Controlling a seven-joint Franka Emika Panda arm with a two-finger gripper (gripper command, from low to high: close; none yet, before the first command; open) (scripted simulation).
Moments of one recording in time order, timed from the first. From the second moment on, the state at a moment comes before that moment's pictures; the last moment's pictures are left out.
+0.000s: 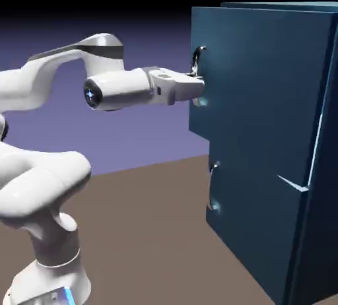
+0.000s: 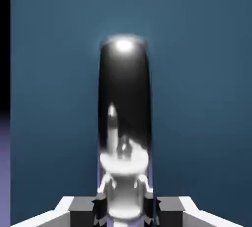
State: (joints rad) arm -0.78 -1.44 0.64 -2.88 2.14 2.27 -0.67
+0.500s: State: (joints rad) arm -0.74 -1.46 0.10 -3.00 1.66 1.89 -0.75
